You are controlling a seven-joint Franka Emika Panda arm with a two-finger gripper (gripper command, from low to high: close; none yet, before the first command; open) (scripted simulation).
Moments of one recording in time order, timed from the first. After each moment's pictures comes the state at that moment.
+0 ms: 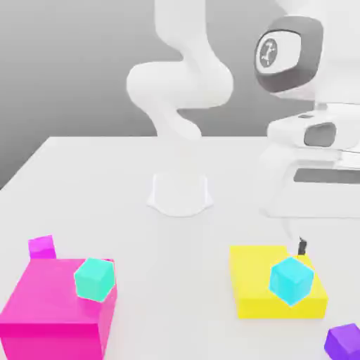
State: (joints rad) arm 0.06 0.16 0.31 -2.20 -0.30 2.50 1.19
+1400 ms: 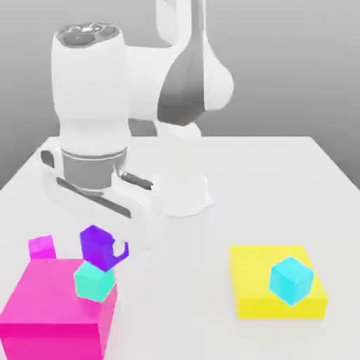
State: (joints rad) arm -0.33 -0.11 0.02 -2.51 0.00 2.40 1.19
